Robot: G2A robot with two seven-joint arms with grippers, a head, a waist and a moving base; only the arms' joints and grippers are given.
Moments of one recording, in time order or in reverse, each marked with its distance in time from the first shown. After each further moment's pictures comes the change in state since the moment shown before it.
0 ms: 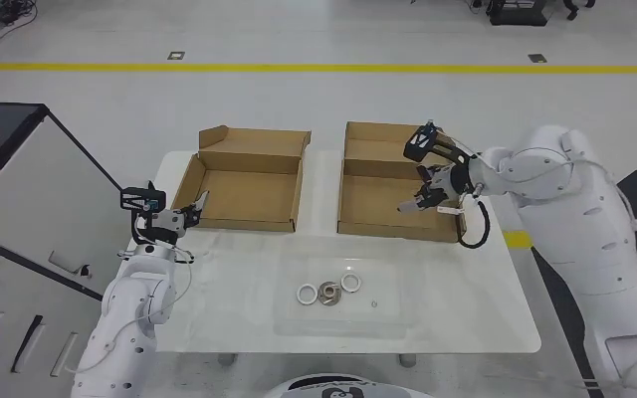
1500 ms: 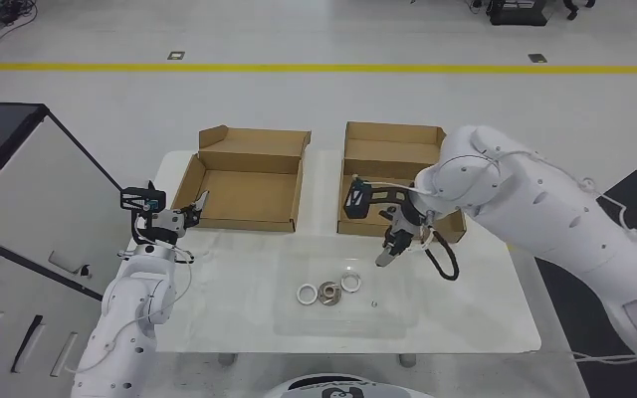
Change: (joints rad) left arm 0.000 0.000 0.000 0.000 0.000 0.000 0.000; right arm 0.444 0.061 -0.686 -0.091 0.257 0.111 0.110
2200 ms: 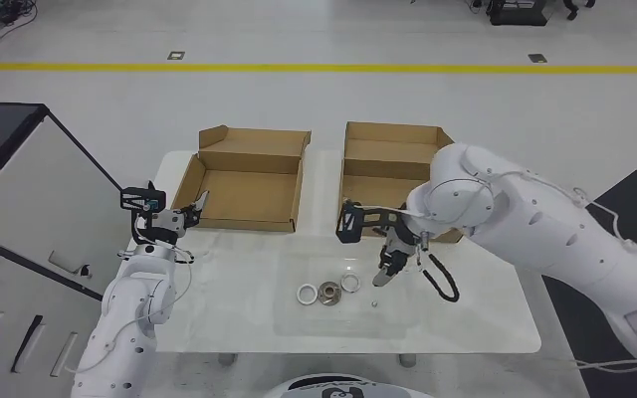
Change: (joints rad) left arm 0.000 0.000 0.000 0.000 0.000 0.000 0.000; right arm -0.034 0.012 -0.030 -0.126 -0.054 0.030 0.001
